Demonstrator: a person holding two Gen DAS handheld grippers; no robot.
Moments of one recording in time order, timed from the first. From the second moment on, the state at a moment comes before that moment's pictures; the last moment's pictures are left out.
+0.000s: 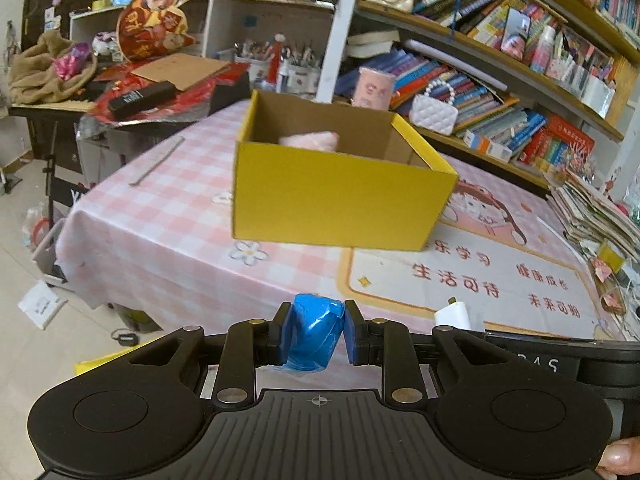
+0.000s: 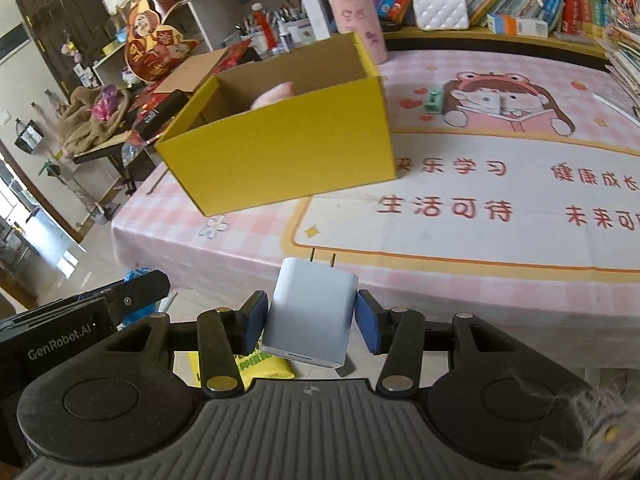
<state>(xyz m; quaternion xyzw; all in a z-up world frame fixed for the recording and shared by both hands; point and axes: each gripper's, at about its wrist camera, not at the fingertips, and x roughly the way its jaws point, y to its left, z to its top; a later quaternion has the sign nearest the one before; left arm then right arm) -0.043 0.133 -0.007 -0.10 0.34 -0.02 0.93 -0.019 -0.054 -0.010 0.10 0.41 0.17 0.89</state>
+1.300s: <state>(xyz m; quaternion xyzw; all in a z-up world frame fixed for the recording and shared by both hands) 0.162 0.134 0.005 -0.06 0.32 0.02 0.95 0.252 0.014 0.032 -0.04 0.35 0.21 0.91</state>
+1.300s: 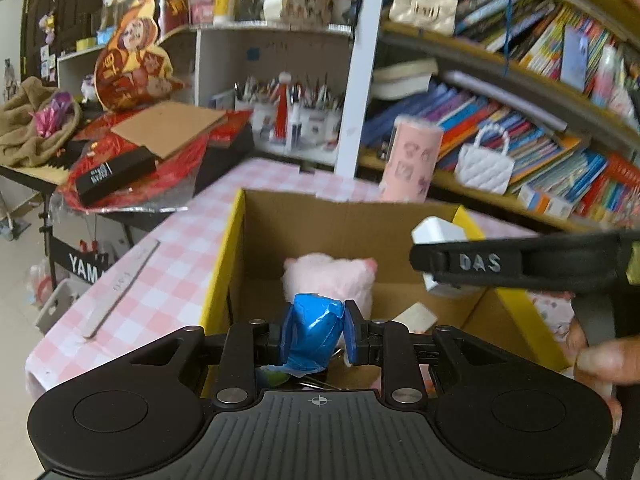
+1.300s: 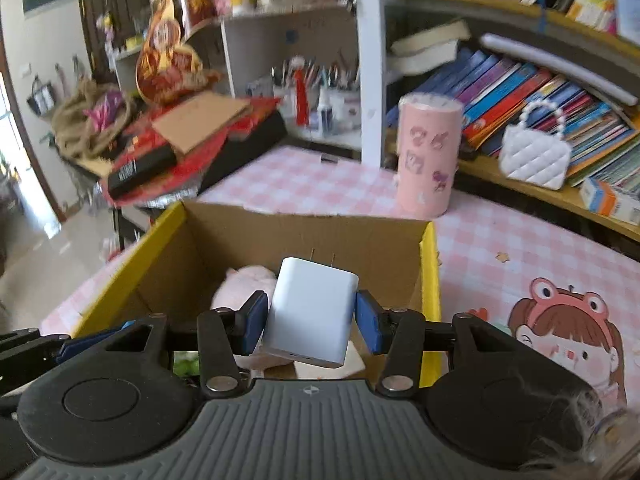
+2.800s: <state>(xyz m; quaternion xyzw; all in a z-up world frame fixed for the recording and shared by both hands) 0.040 0.165 0.036 -0.08 0.26 0.06 0.96 0.104 -0.028 0.050 0.01 0.26 0.13 0.95</state>
